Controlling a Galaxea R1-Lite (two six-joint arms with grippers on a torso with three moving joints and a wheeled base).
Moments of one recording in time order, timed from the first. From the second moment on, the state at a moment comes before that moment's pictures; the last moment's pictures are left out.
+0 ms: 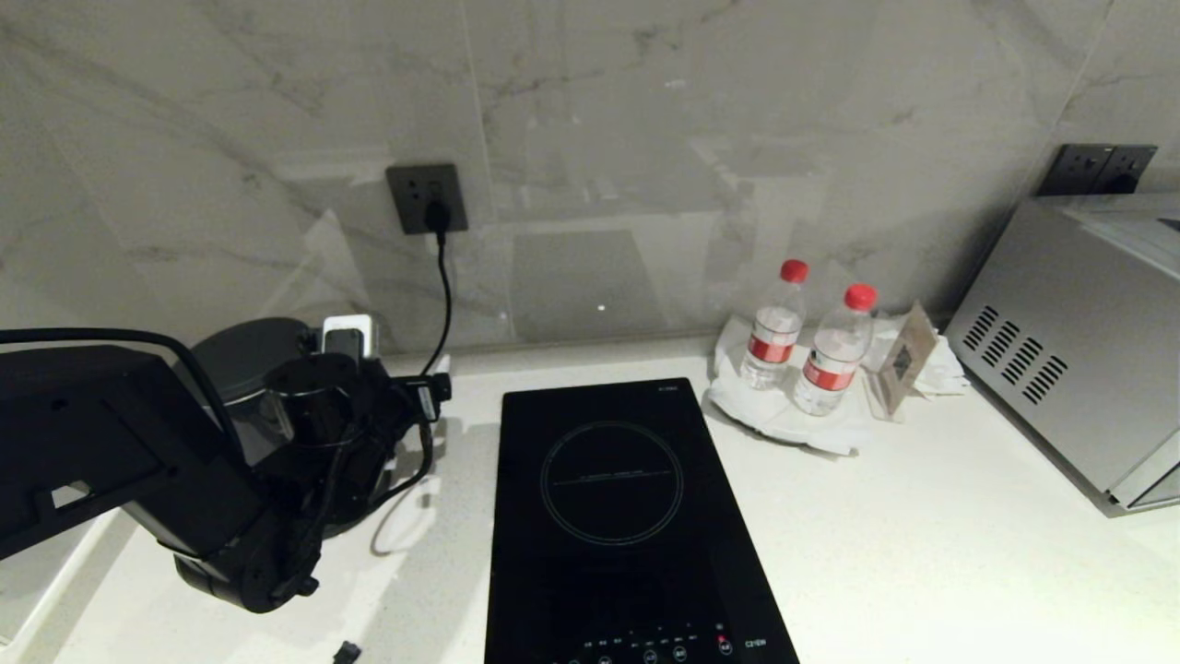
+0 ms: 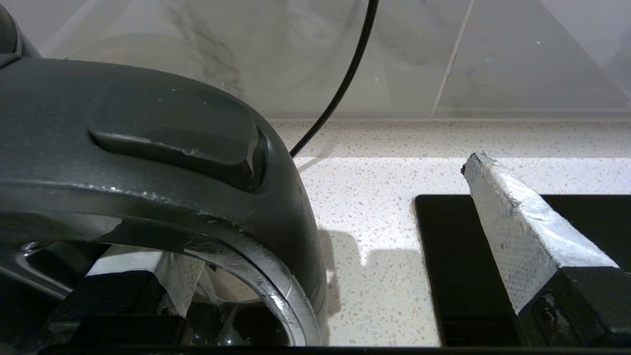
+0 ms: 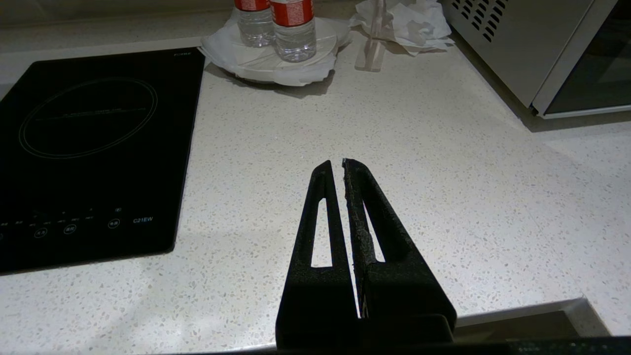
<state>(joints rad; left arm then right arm) -0.30 2.07 -0.67 -1.38 0.40 -0.04 0.00 0.00 0.00 0.00 0.00 -0.01</state>
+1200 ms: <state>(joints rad) -0.29 2.07 -0.67 -1.38 0.40 -0.05 0.00 0.00 0.00 0.00 0.00 -0.01</state>
